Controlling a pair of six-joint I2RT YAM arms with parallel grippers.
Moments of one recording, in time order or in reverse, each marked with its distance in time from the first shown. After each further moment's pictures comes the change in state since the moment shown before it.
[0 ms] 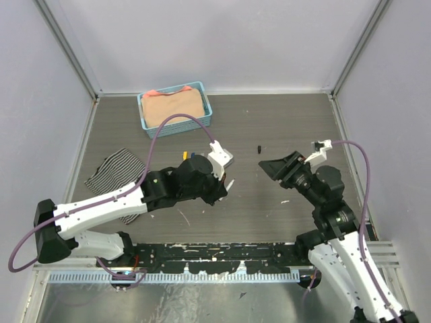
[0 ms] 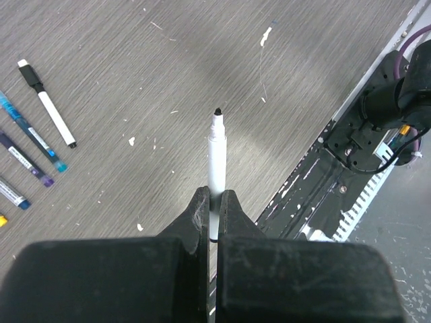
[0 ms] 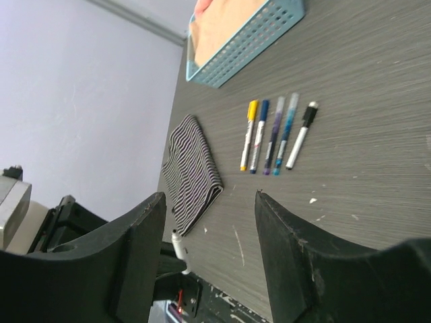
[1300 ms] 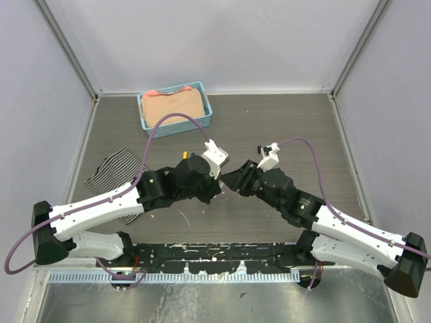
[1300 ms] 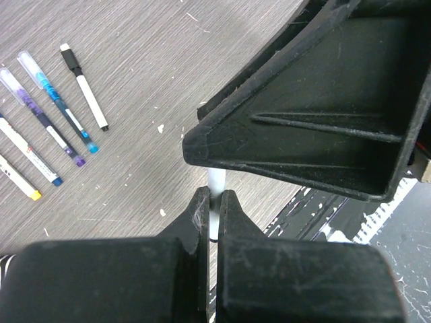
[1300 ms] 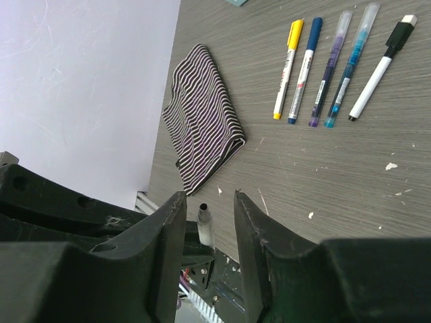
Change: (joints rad) left arm 0.000 -0.024 0.013 -0.080 -0.089 -0.004; right arm 0.679 0.351 -0.003 0.272 0.480 0.116
